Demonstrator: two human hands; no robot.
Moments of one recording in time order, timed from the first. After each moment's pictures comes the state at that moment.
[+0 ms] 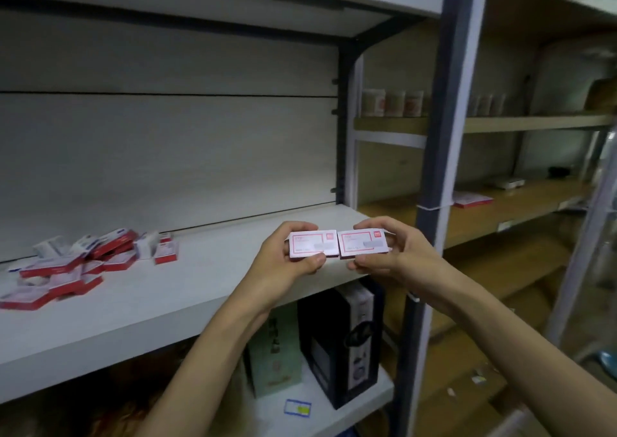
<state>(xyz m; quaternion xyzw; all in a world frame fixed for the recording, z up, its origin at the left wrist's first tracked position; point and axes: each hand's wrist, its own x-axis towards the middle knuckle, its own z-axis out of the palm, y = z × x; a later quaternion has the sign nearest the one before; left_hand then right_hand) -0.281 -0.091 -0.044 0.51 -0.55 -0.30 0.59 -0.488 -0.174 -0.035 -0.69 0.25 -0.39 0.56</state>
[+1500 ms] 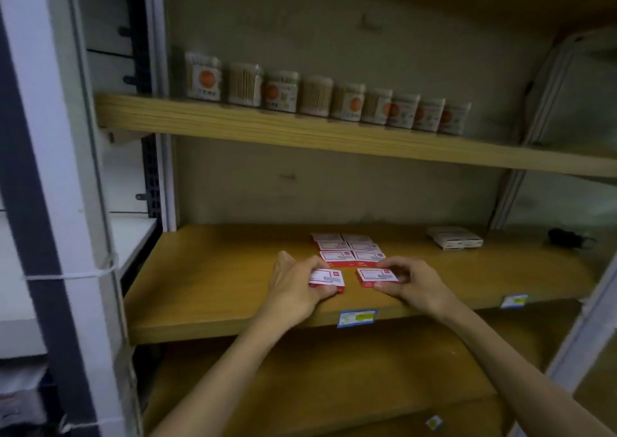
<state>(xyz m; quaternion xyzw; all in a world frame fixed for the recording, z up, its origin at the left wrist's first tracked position) -0.640 -0.581 -0.098 0.77 -0.50 -0.11 0.37 -0.830 -0.737 -0.086 -0.87 0.39 -0.21 0.23</state>
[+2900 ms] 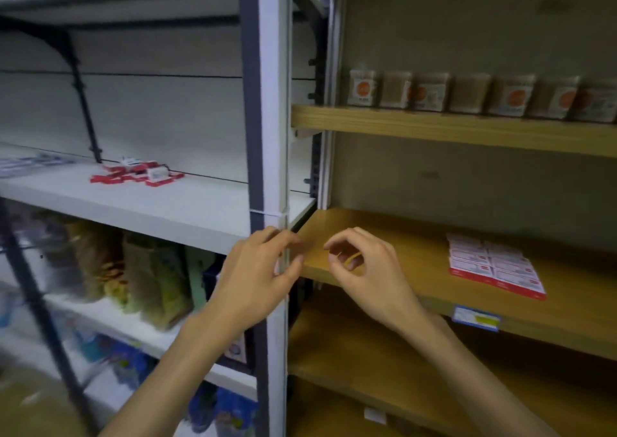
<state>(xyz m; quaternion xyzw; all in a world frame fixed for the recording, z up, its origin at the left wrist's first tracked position) -0.642 -0.344 -0.068 0.85 -0.37 0.23 0.28 -0.723 -0.527 -0.064 -0.89 -0.06 -0.32 0.32</state>
